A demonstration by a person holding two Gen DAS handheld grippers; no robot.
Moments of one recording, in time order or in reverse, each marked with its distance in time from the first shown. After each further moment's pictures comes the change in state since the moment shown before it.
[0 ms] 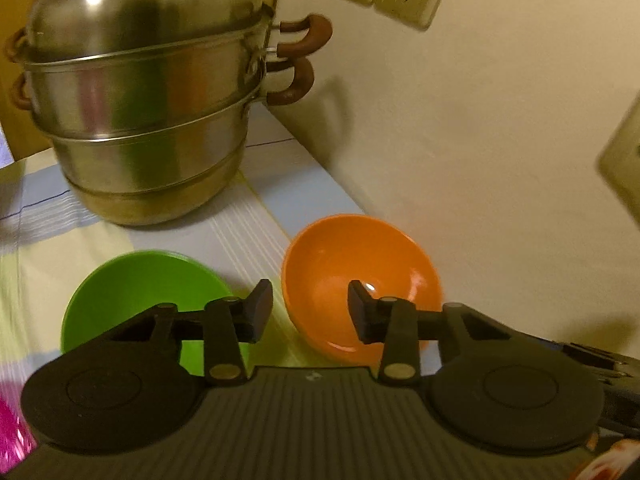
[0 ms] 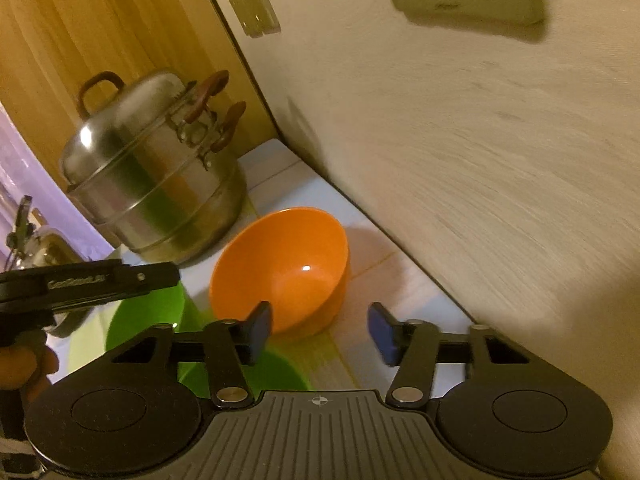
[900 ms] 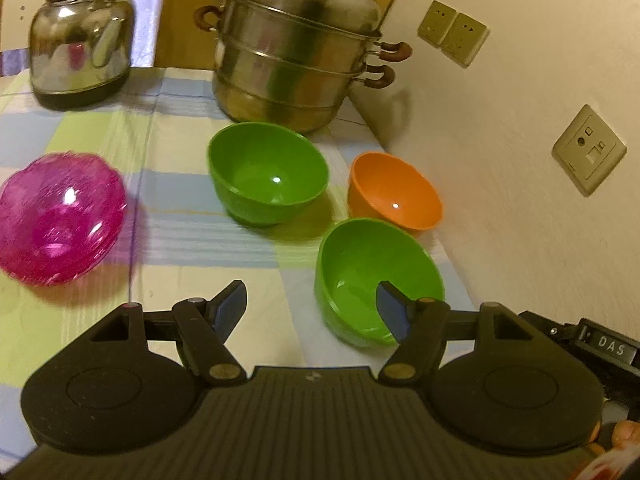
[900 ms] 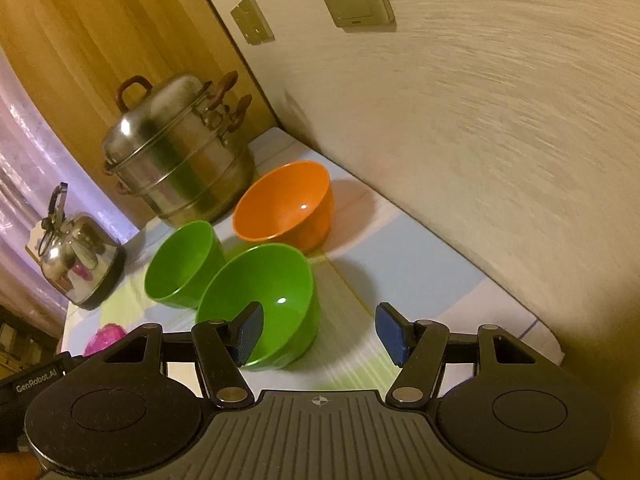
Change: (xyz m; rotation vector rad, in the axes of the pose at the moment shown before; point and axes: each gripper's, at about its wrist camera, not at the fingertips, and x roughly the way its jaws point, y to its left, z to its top) left arm -0.162 0.000 -0.164 -0.308 -0.104 0.100; right arm -0.125 -0.008 -0.082 0.055 -0.010 0.019
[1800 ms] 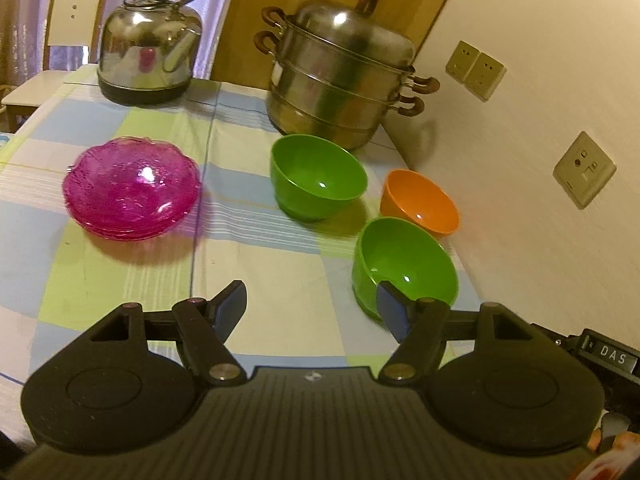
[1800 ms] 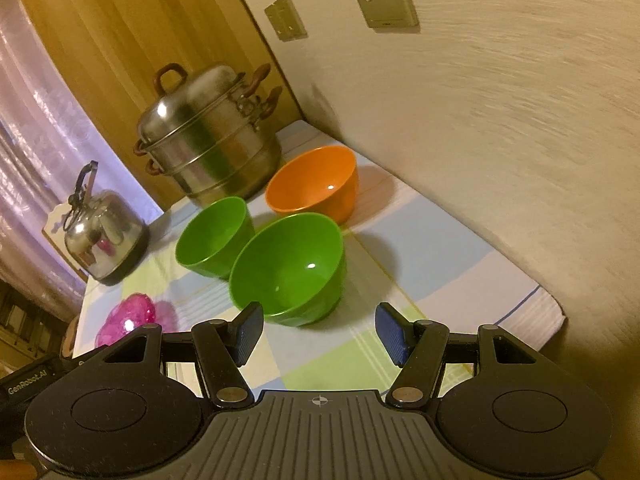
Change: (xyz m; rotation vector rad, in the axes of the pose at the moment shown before) left arm -0.074 0.026 -0.048 -0.086 -0.090 0.069; right arm -0.041 0.018 -0.038 -0.034 -0.003 0.036
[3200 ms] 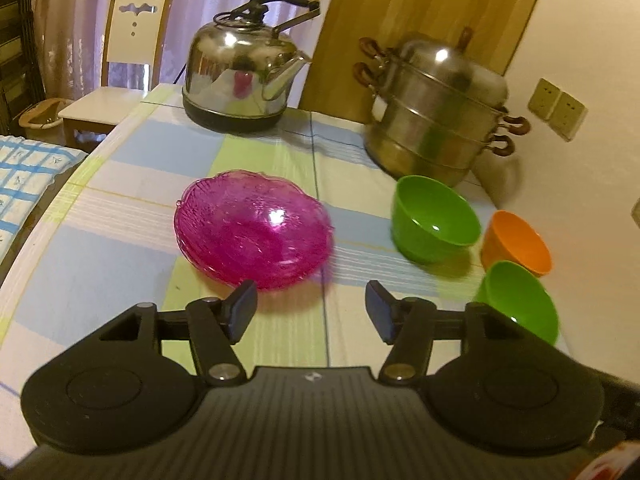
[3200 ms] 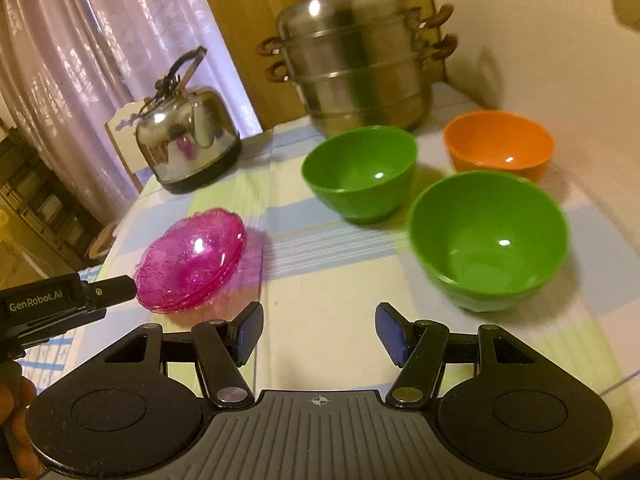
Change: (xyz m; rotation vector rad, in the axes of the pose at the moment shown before) left arm -0.011 0.101 0.022 -0.036 -0.081 0.165; right arm 0.086 0.135 -0.057 -0.311 0.086 0.146
